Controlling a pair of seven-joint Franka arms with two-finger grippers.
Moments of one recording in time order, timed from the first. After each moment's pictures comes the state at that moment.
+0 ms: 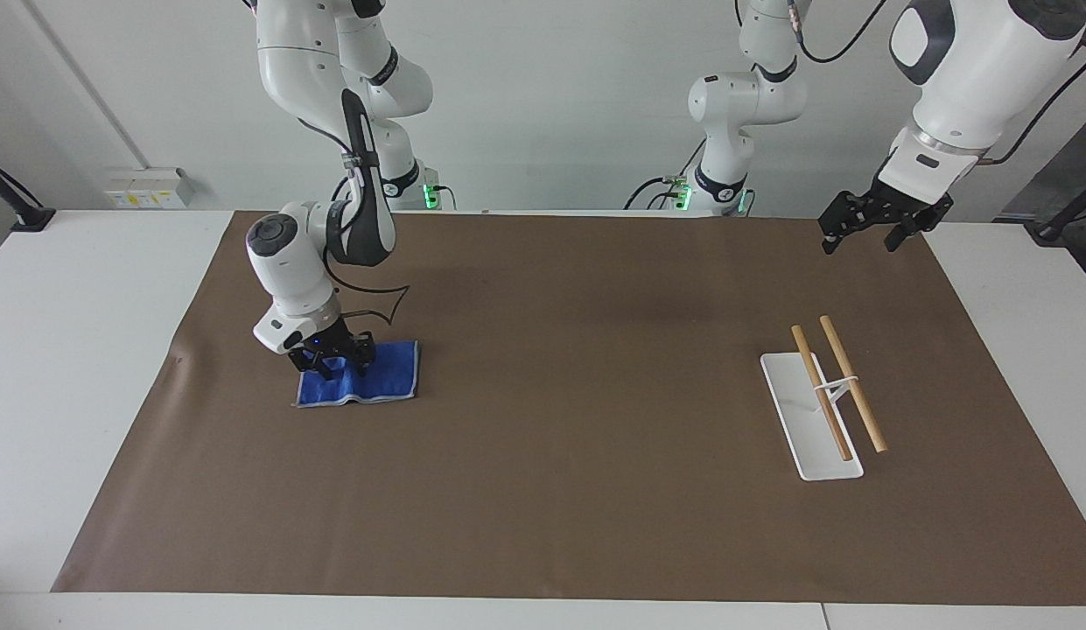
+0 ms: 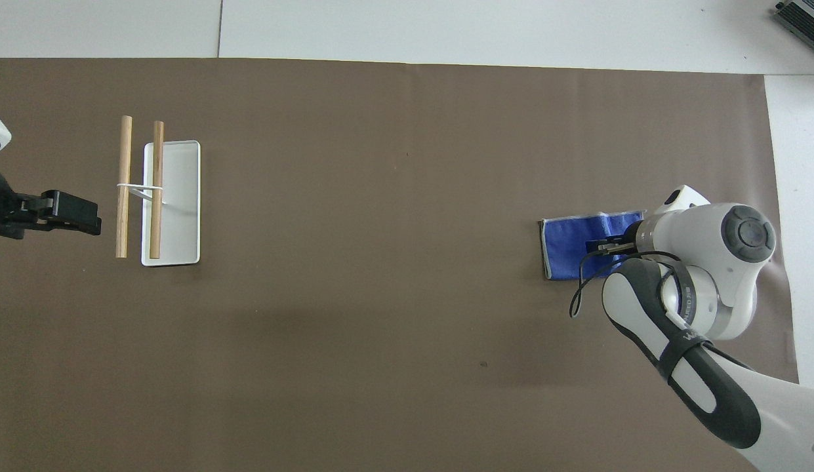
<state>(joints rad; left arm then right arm) -0.01 -0.04 -0.06 -1.65 -0.01 1.57 -0.06 0.11 0.21 -0.13 -2.24 0.10 2.55 -0.23</state>
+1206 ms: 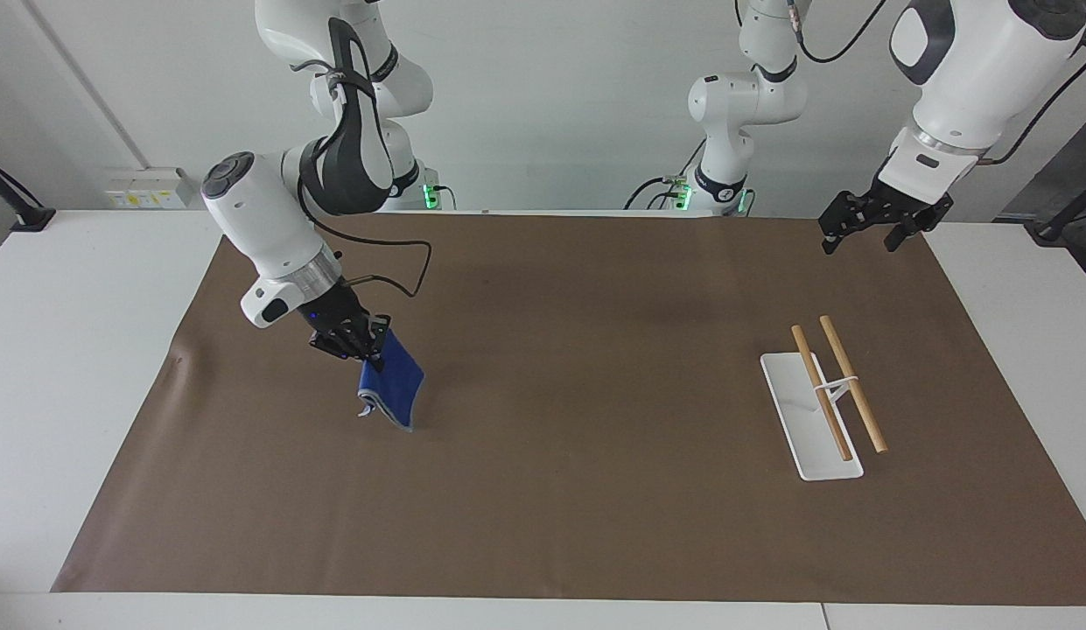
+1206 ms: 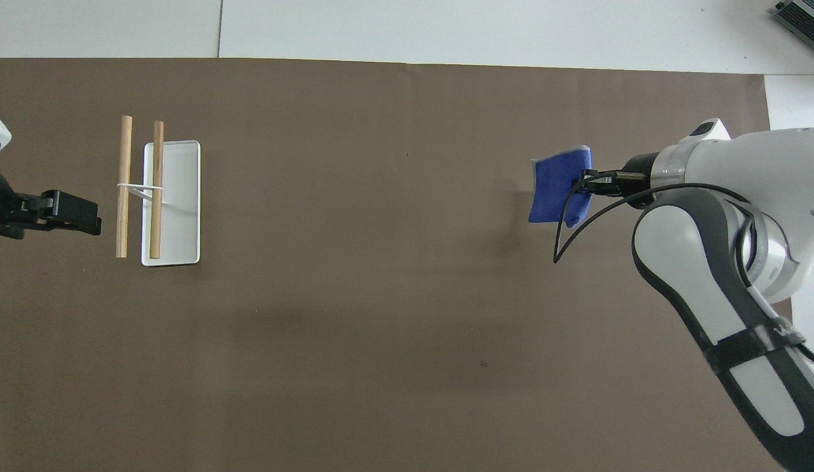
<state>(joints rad) -0.01 -0.04 -0.06 -1.65 -0.01 1.57 -0.06 0.13 0.14 -0.04 -1.93 0.48 2.27 -0.06</state>
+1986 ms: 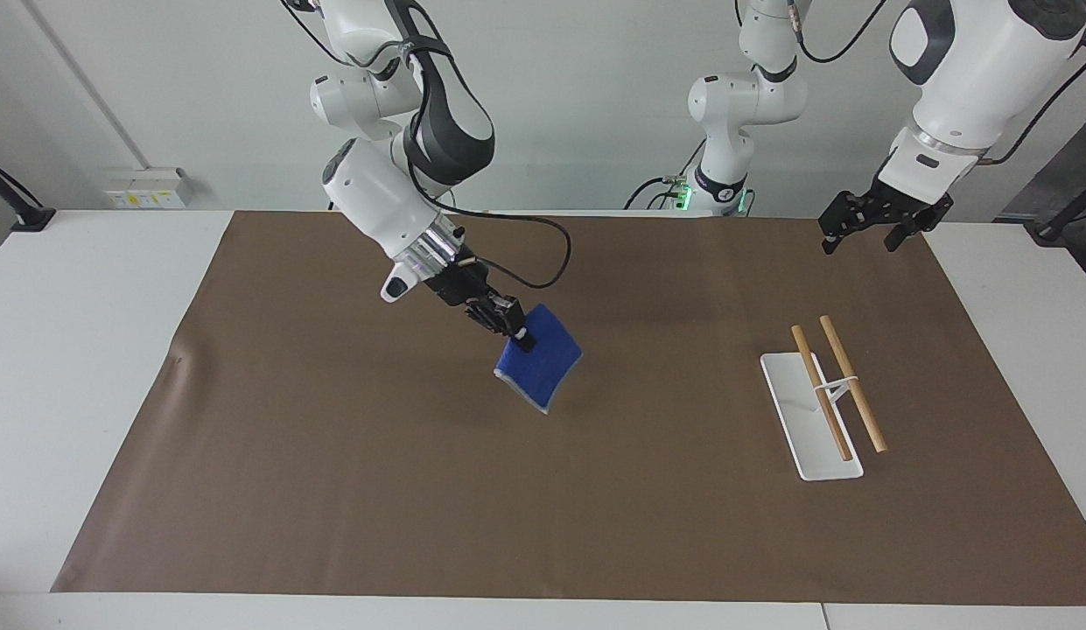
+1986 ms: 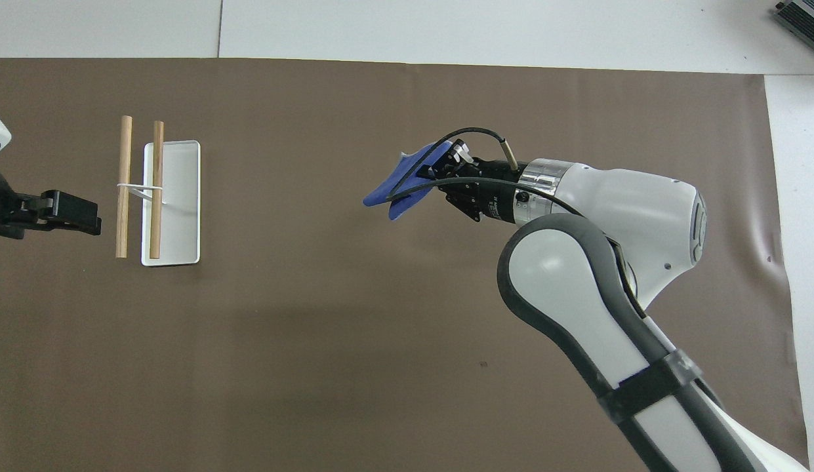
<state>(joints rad) -0.01 -0.04 -0.06 -1.65 -0.01 1.57 -0.06 0.43 0.16 0.00 -1.91 1.13 2.55 0.45</state>
